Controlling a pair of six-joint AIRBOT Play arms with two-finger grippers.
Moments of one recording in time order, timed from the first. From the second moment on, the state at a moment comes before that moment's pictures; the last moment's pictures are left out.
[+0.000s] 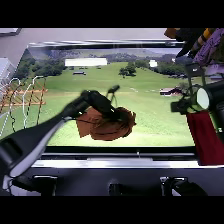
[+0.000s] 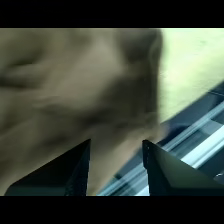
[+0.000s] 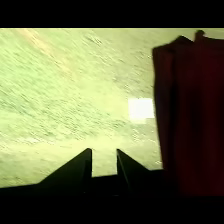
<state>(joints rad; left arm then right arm) -0.46 -1.72 1.58 -2.09 1.14 1.42 0.22 -1.04 1.25 -1.86 1.39 1.79</state>
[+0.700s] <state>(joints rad) 0.06 -1.36 1.57 -1.82 1.39 1.44 -0.06 -1.59 1.28 -0.93 1.28 1.57</state>
